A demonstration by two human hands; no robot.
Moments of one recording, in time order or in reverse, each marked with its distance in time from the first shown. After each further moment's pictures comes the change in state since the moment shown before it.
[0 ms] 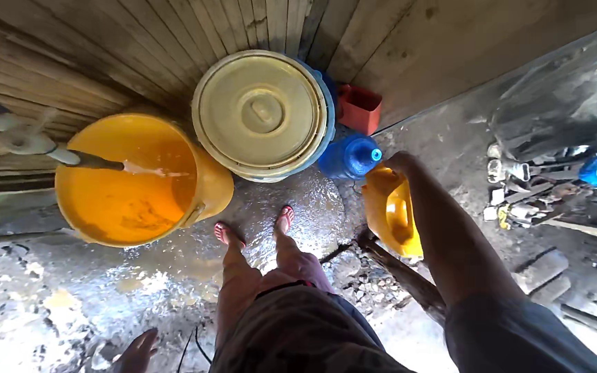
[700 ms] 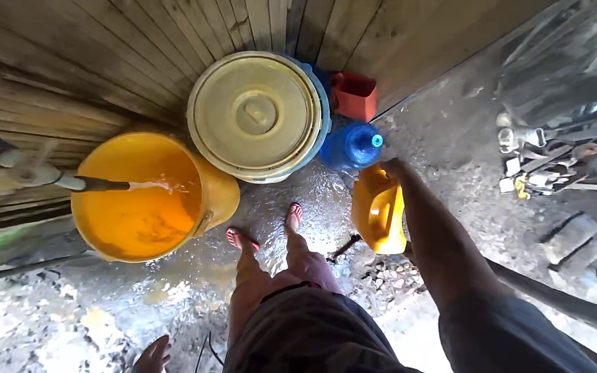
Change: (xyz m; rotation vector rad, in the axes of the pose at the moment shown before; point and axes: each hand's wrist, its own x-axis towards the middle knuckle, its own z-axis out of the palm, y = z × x) left_hand 0.001 0.017 -0.035 0.076 0.000 -0.015; right_hand -0.015 0.024 0.074 0.408 0.056 0.060
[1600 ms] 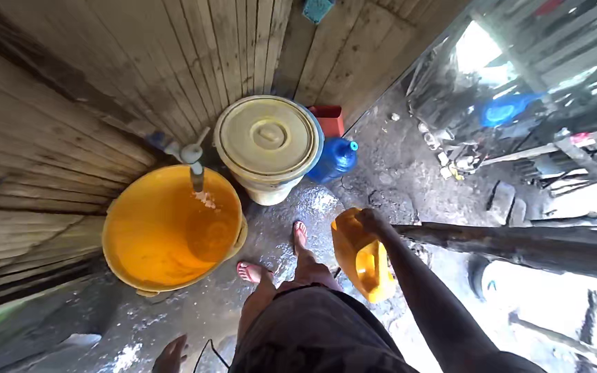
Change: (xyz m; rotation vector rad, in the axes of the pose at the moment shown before) left_hand 0.194 -0.026 -0.123 0.064 -0.185 0.323; right_hand -0.284 -0.031 0.193 0.087 0.058 0.002
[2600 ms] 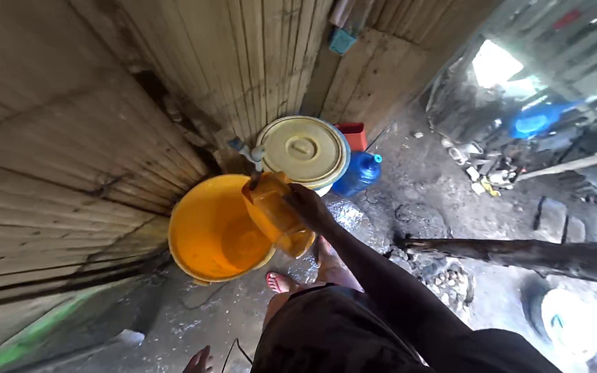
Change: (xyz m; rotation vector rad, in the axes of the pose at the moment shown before) left_hand -0.004 -0.058 -0.061 -0.135 0.003 0.003; right_hand -0.144 -0.286 0.082 0.410 0.079 -0.733
